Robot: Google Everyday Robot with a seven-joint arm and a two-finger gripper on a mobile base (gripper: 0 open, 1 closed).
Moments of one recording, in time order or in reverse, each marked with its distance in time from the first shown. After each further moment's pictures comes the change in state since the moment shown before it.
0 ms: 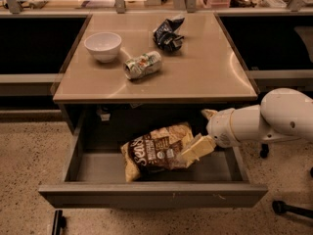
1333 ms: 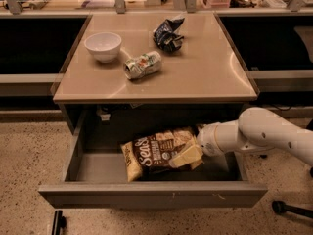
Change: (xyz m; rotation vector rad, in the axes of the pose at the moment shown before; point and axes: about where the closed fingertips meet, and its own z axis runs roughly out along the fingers) arm 0.052 -0.022 0.077 -0.013 0.025 0.113
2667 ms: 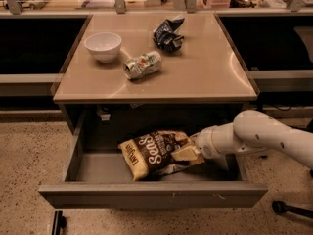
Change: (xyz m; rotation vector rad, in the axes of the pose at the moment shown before) arm 0.020 -0.006 0.014 0.010 0.050 0.028
